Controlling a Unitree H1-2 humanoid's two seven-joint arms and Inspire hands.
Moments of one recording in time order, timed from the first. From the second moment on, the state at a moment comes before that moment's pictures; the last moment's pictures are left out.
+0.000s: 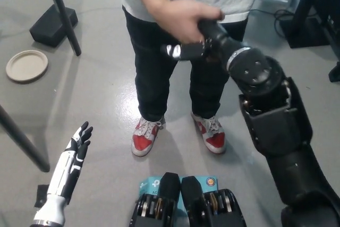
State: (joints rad) left_arm -0.06 0.18 0.02 0.16 0.11 -0.28 -0.03; right_arm -0.89 0.01 0.12 0.36 -0.42 0.46 0.36
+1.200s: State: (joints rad) left_arm -0.08 0.19 0.01 0.16 0.11 -0.25 -0.03; right_arm -0.48 -0.10 0.15 -0.17 -0.40 0.40 0.29
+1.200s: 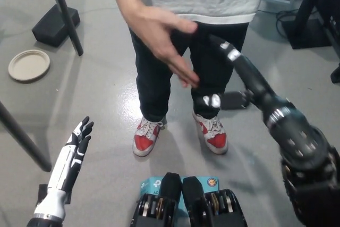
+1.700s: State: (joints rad) left_arm -0.09 0.17 0.01 0.25 0.09 -0.28 -0.03; right_arm -0.15 -0.06 -0.08 -0.08 -0.23 0.20 0.21
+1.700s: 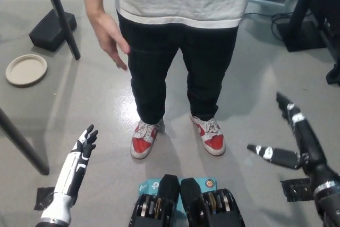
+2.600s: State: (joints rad) left_arm -0.15 0.17 0.01 0.28 0.09 -0.30 -0.03; right_arm -0.20 -0.08 -0.08 0.32 -0.09 -0.07 0.18
